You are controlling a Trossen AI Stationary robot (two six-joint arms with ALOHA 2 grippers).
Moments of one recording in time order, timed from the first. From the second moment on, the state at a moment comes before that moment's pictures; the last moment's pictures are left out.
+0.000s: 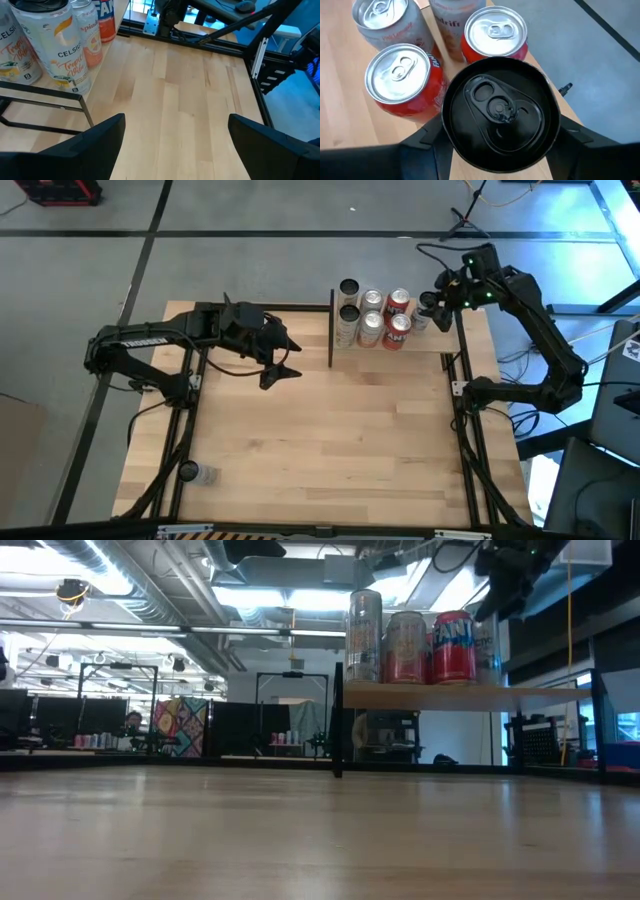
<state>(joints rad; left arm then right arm) 0.14 1.27 1.34 -0.64 0.14 -0.15 -1.06 1.14 1.36 -1.14 -0.42 -0.46</state>
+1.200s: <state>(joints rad) 0.14 1.27 1.34 -0.63 0.09 -0.15 -1.06 1.18 1.50 -1.13 -0.33 -0.52</state>
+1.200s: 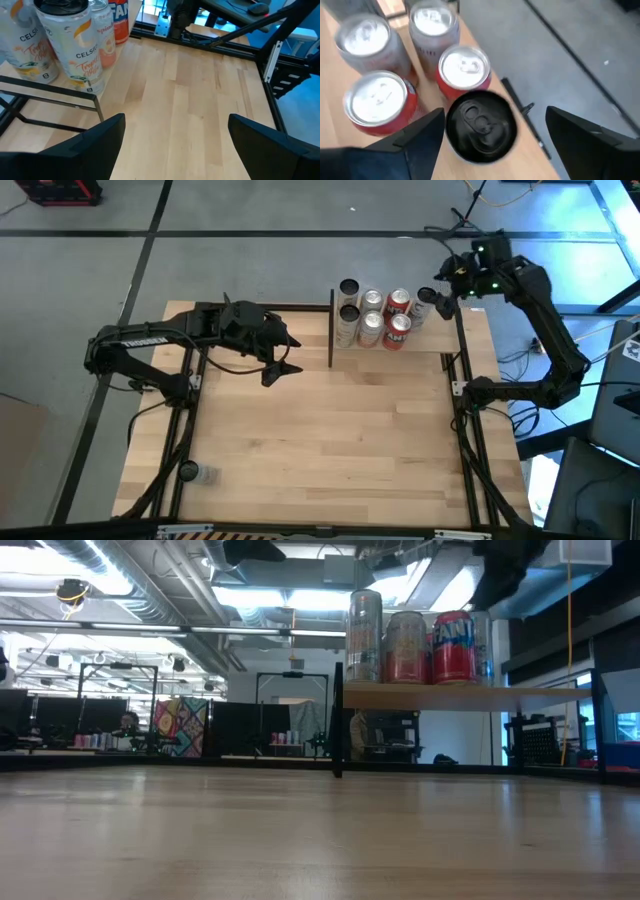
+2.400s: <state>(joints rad) -0.13 1.27 1.34 -0.73 -0.12 -0.32 0.05 1.24 1.81 -1.15 0.02 0.24</state>
